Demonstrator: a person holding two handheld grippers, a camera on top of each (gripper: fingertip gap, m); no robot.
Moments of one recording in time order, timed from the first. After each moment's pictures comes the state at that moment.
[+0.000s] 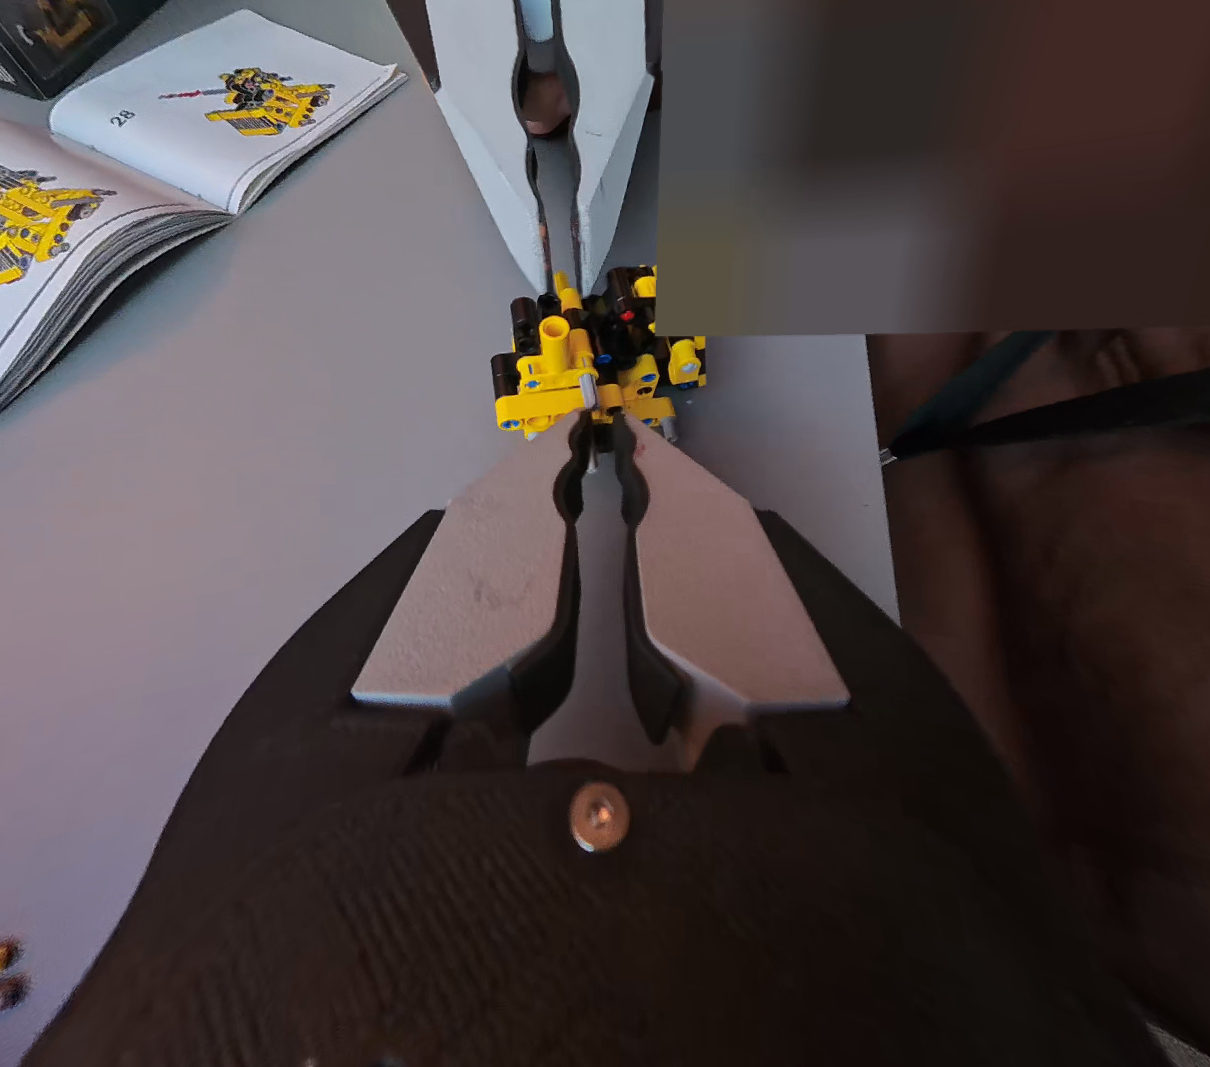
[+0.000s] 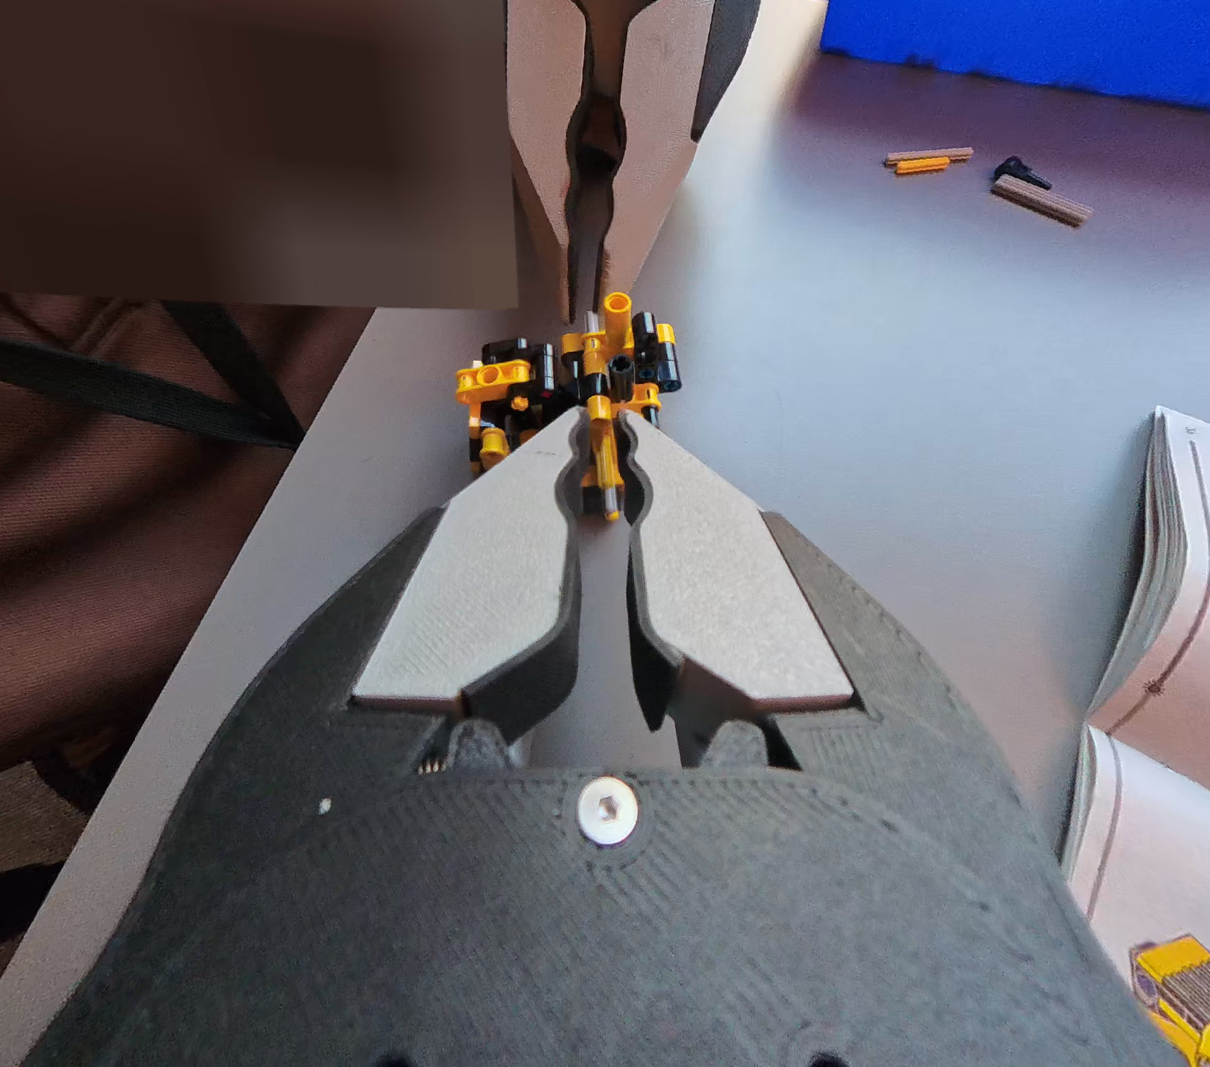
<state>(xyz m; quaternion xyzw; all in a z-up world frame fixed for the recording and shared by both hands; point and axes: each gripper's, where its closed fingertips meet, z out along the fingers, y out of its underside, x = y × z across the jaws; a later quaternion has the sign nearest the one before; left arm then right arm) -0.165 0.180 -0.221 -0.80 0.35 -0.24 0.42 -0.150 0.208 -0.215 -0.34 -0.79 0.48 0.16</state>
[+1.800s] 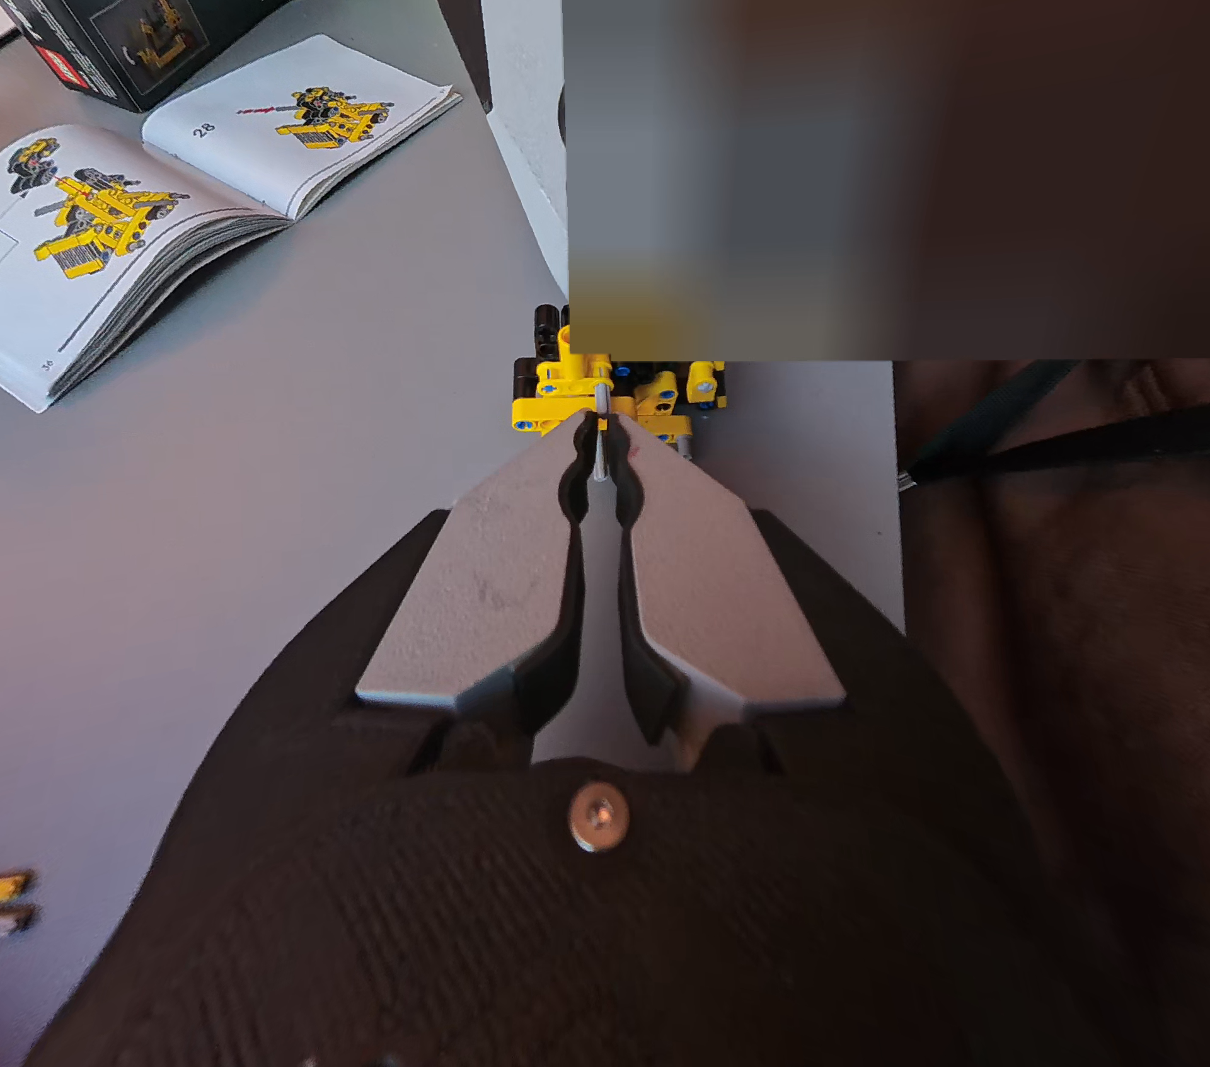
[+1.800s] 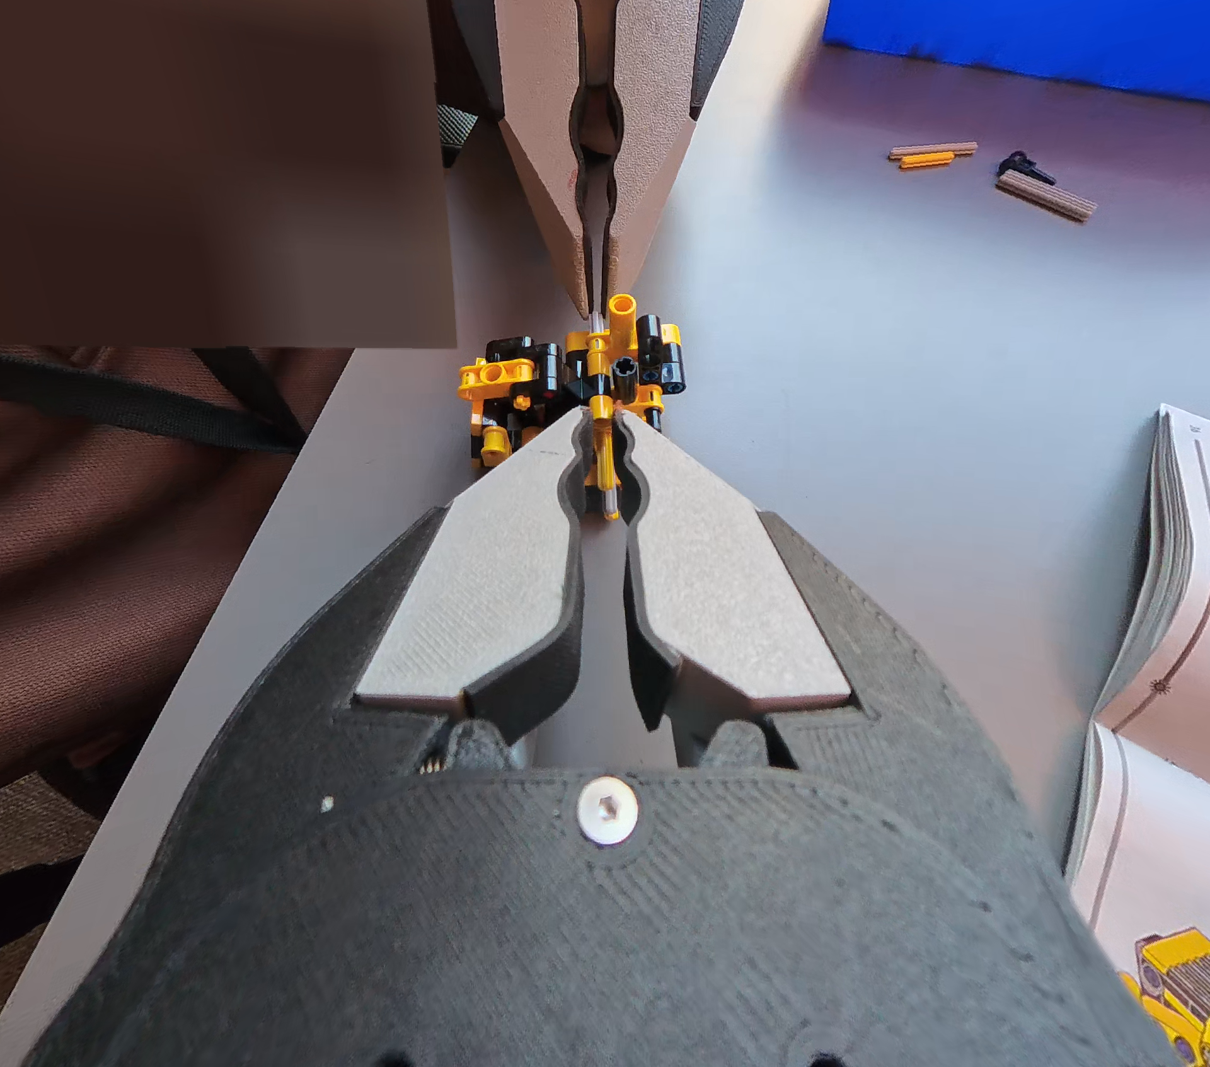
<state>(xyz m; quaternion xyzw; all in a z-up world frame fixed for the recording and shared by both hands) -0.166 0.183 -0.217 -0.81 0.32 -0.21 0.44 -0.149 0.205 -0.216 -0.34 -0.80 0.47 0.16</state>
